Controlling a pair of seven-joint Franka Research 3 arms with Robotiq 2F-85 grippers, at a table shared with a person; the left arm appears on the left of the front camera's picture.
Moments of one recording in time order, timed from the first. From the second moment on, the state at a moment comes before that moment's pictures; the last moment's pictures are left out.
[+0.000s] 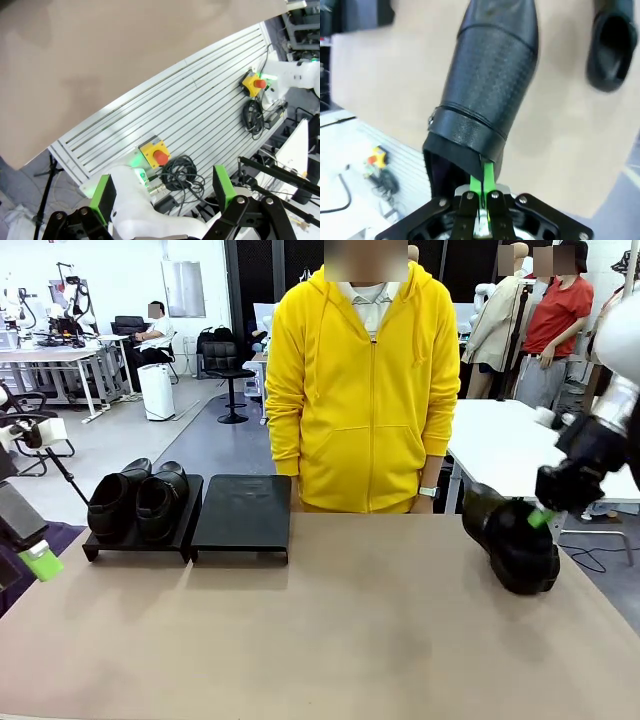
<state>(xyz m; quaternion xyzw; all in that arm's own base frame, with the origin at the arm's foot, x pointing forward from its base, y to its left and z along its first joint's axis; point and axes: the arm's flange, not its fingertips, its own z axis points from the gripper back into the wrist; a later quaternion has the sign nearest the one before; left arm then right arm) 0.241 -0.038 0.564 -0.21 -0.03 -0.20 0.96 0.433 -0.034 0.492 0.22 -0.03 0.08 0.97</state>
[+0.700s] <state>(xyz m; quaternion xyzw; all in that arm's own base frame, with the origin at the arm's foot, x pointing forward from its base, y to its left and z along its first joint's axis) 0.241 -0.038 0.564 -0.21 -0.03 -0.20 0.96 0.423 -0.002 0.473 0.21 -0.04 0.10 0.97</state>
